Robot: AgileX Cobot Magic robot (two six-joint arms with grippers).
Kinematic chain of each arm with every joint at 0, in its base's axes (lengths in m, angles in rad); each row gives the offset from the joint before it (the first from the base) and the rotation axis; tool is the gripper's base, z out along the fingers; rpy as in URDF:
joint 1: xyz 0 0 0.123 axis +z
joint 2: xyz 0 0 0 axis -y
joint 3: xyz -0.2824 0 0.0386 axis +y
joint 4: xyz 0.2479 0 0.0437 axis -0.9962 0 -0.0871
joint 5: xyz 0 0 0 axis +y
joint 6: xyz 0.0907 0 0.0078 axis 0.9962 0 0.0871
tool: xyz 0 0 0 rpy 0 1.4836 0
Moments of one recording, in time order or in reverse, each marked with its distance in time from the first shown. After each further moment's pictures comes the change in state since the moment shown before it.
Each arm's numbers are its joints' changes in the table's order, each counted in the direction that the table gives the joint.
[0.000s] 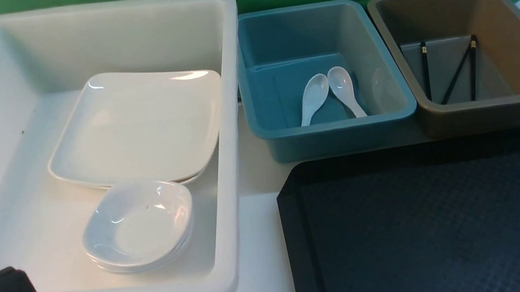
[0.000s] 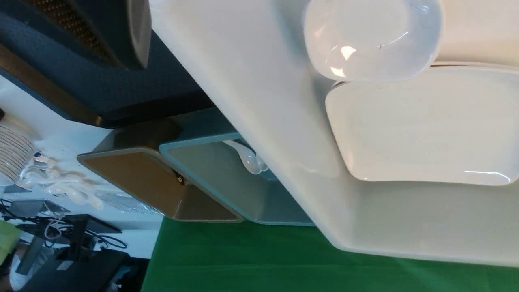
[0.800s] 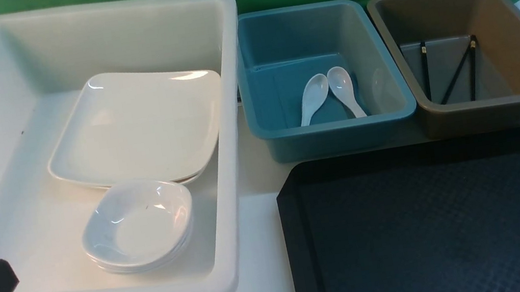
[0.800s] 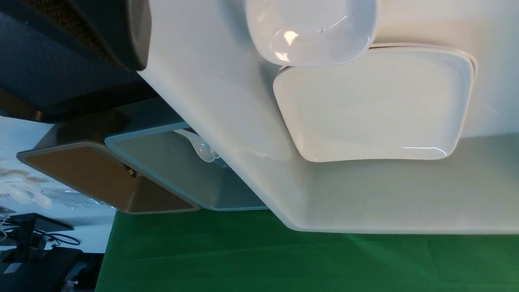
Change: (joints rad) right arm 0.000 0.000 0.000 0.004 0.000 0.014; left arm 0.000 0.004 0.031 -0.136 -0.079 -0.007
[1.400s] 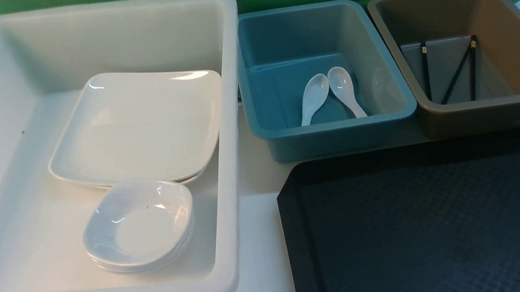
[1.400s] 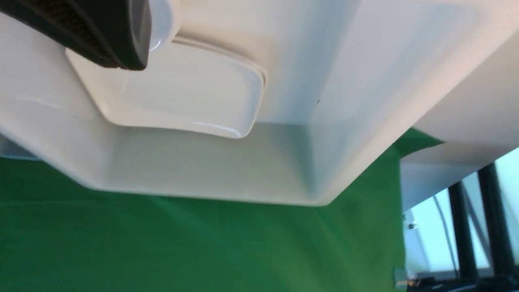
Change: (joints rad) right arm 0.000 0.000 0.000 0.000 0.000 0.001; left arm 0.324 0.208 0.346 -0.313 -0.286 -0.266
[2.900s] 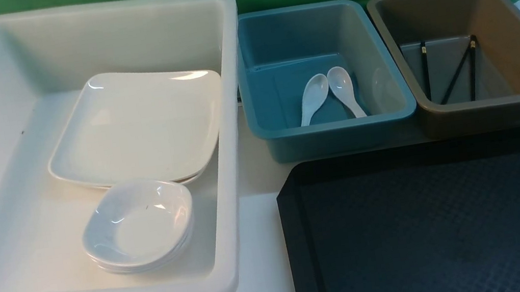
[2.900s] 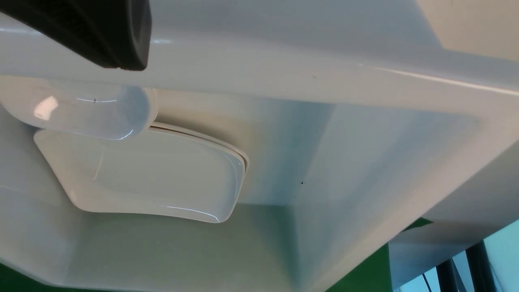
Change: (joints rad) right arm 0.000 0.000 0.000 -0.563 -0.008 -0.538; left arm 0.016 0.002 0.033 -0.031 0.117 0.000
